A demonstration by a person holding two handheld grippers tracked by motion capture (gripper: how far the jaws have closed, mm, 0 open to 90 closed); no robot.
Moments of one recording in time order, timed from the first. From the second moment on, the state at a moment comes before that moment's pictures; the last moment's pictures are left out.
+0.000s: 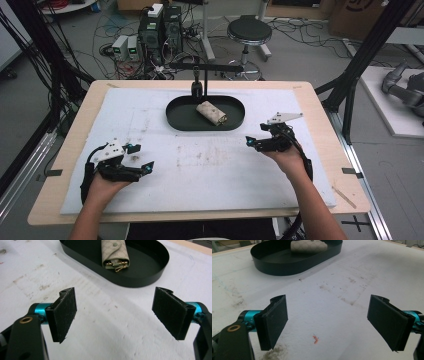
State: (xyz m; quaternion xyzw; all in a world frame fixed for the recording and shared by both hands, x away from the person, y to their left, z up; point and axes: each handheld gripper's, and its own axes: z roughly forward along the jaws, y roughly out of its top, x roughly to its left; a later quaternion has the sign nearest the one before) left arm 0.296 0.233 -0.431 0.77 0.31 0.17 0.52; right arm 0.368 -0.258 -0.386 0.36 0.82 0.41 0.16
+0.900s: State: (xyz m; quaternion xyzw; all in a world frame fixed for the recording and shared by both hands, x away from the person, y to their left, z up) left arm 0.310 0.222 -0.438 0.76 0.31 0.17 0.54; right arm 0.324 -0.310 -0.433 0.41 0.76 0.47 0.19
